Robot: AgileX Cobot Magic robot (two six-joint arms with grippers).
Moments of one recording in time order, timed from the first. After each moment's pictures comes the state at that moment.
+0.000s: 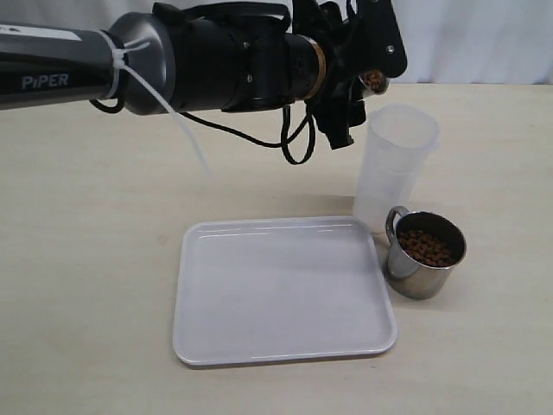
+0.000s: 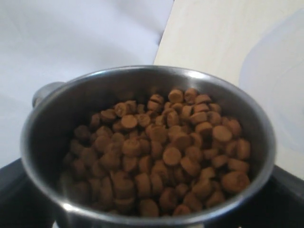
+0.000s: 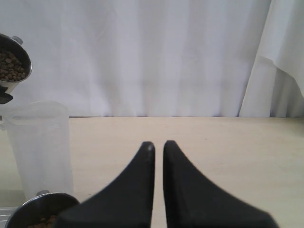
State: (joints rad) left arm -0.81 2.04 -1.57 1.07 0.25 -0.23; right arm 0.03 0.00 0.00 0.02 0.13 -0.08
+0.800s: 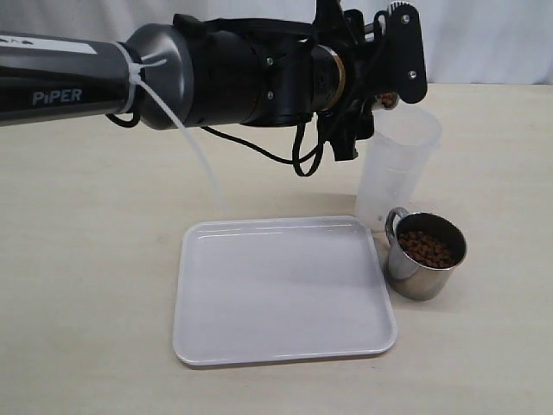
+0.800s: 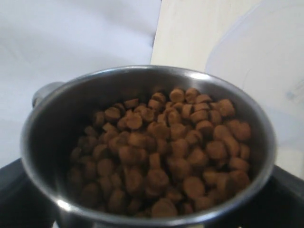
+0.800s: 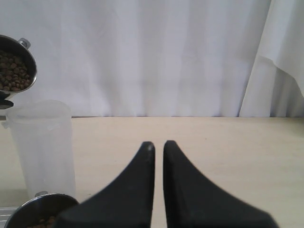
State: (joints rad) left arm -0.87 2.04 -1.57 1.12 0.31 -0.16; right arm 0.03 0.00 0.00 0.02 0.13 -0.08
